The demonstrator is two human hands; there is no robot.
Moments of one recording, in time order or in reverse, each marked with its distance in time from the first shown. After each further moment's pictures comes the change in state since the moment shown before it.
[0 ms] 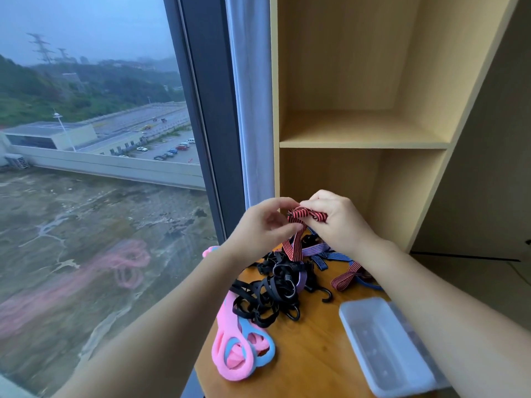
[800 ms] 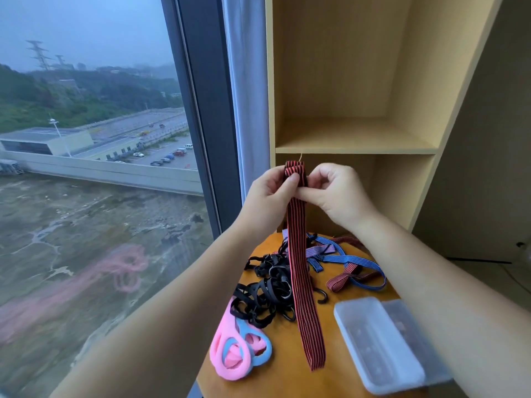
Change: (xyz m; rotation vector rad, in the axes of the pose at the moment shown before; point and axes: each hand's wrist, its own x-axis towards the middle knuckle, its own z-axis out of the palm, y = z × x) left_hand 0.024 0.060 0.008 -0.272 0.158 0.031; right_hand 0.028 -0.035 -0.029 0.337 0.161 0.223
